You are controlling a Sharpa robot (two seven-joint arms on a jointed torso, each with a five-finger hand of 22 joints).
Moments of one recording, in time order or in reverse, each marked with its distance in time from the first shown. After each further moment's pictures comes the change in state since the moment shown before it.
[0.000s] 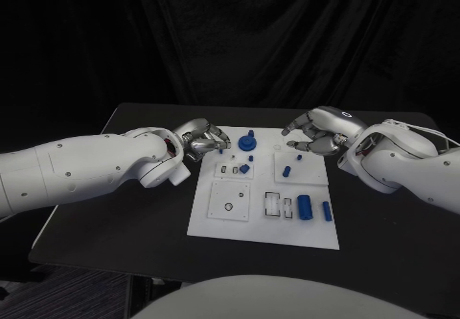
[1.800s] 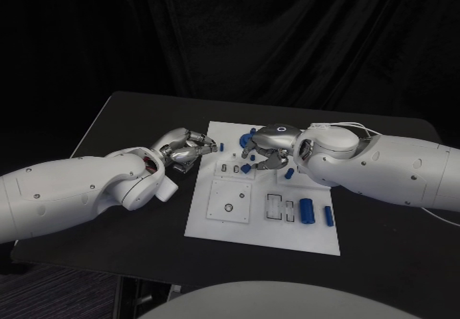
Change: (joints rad) left arm -0.045 -0.049 0.000 0.037 0.155 -0.056 0.185; left_hand -0.005 0.005 -0.002 0.008 -0.007 -0.004 -0.006 0.054 0.021 0.000 0.000 0.000 0.000 0.004 0.003 0.000 0.000 0.000 0.000 0.000 0.004 0.001; right arm -0.028 0.216 -0.001 -0.129 -0.222 0.218 -0.071; right_hand -0.018 -0.019 -0.027 -0.019 -0.077 -0.041 -0.009 -0.023 -0.019 0.000 -0.008 0.000 0.000 0.000 0.000 0.013 0.000 0.000 0.000 0.000 0.012 0.000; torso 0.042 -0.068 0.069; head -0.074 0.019
